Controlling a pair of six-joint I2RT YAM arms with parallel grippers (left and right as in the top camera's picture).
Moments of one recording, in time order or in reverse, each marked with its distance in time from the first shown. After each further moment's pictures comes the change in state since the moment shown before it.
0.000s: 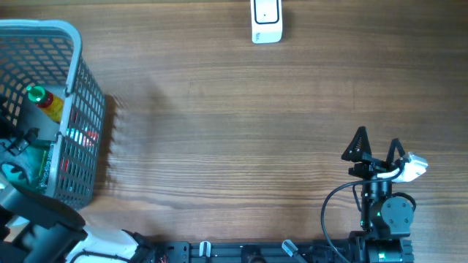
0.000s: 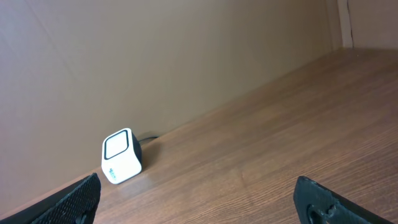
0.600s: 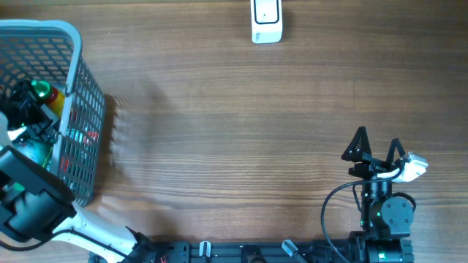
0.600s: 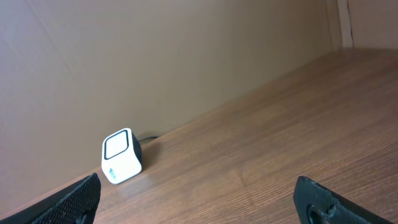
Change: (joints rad) left arm -0.129 0.199 -0.005 0.085 0.032 -0.015; right arm 0.000 0.000 0.000 0.000 0.000 0.000
